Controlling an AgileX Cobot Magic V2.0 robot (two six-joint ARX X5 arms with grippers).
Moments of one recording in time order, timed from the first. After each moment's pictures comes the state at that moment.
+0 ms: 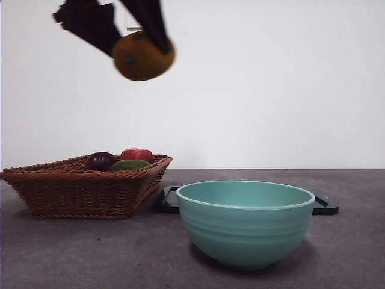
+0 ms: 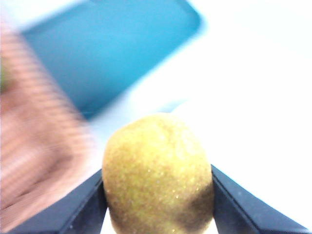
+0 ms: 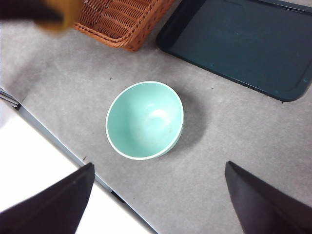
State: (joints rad) left arm -0.76 1.37 1.30 -0.84 0.13 -0.06; right arm 0.32 0.72 0.96 -1.06 -0.44 0.02
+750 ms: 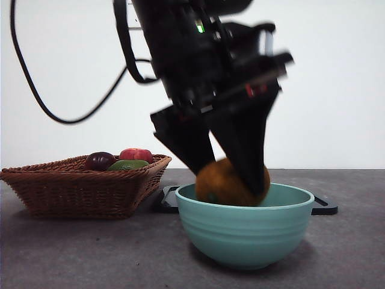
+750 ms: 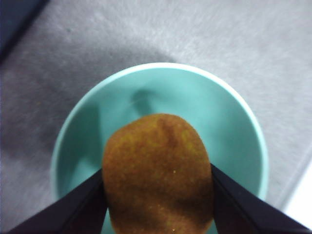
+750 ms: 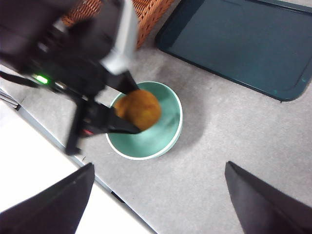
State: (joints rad) left arm -0.97 1.77 1.30 -0.68 0.09 -0.01; right arm 0.32 0.72 0.96 -1.06 -0.44 0.02
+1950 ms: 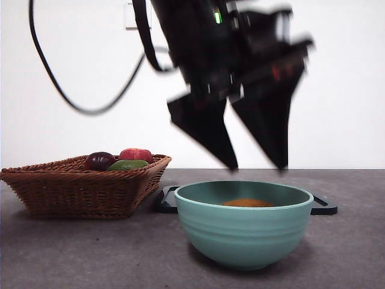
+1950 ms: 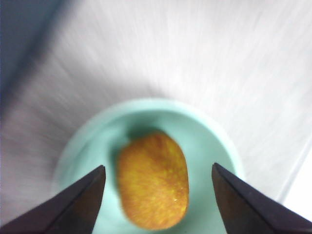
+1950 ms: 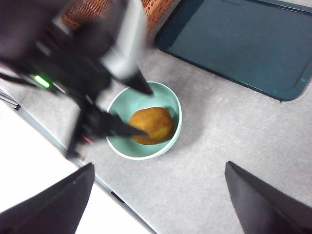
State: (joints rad) left arm -0.99 1.74 1.35 -0.66 0.08 0.00; right arm 0.32 0.72 0.96 -1.06 -0.44 0.02
